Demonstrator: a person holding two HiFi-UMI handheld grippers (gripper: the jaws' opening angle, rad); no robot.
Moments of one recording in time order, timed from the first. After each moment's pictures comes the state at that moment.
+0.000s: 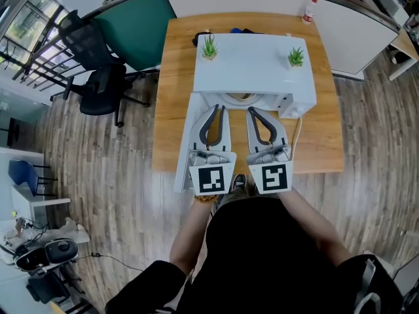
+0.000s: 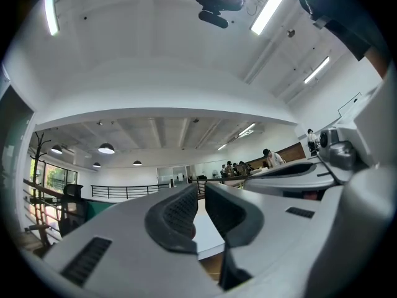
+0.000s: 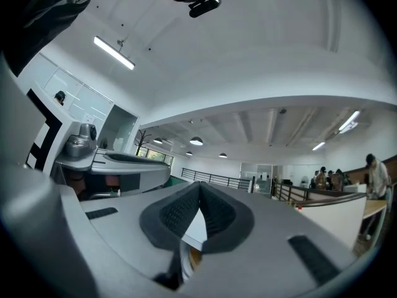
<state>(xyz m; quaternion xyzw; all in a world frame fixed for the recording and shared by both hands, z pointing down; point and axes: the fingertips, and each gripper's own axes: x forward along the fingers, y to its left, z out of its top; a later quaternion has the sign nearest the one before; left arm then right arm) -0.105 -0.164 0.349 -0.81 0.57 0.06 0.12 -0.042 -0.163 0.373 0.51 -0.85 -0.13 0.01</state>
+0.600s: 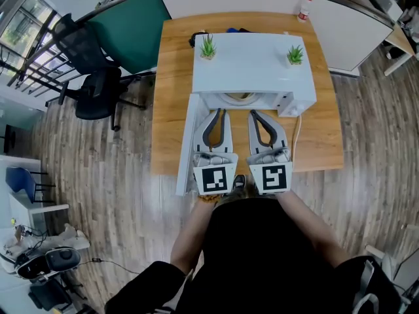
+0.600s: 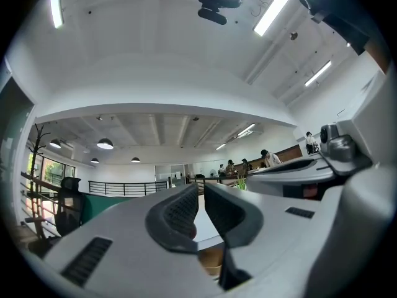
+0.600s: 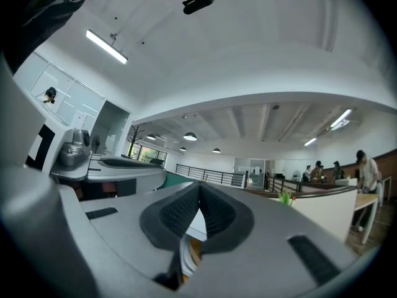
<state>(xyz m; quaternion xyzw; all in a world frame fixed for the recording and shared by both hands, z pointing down) -0.110 -0.165 0.380 -0.81 0.57 0.06 0.11 -0.041 -0.162 0.398 0.54 -0.83 -0.10 0.01</state>
